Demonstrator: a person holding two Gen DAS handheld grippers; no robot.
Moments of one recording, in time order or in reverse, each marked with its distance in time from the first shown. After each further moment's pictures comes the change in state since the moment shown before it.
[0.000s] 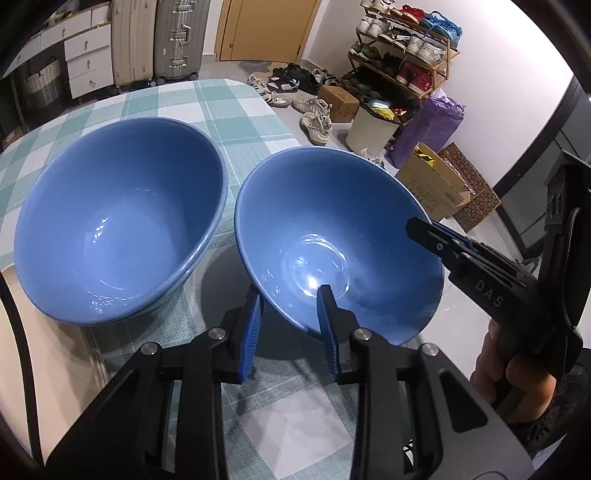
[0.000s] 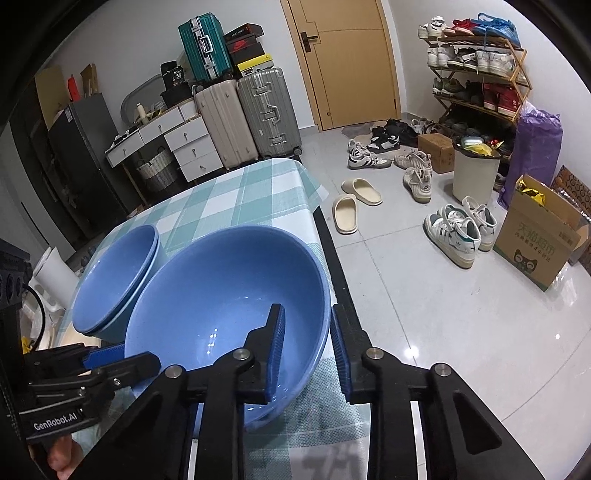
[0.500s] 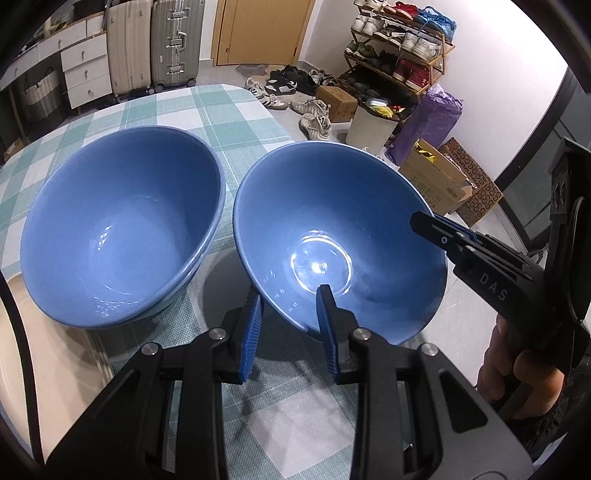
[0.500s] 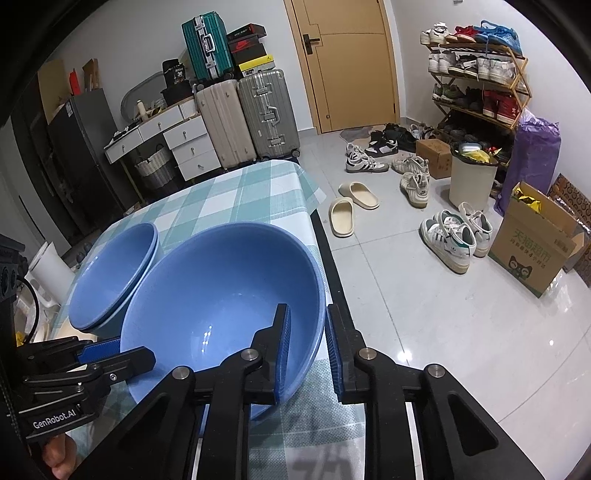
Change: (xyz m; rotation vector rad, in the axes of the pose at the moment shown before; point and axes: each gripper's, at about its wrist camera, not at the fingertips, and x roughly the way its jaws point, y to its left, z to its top) left arm -0.006 -0.006 -0.003 0.040 -0.008 0.018; right arm -0.002 0.003 -0.001 -0.024 -0.010 -0.020
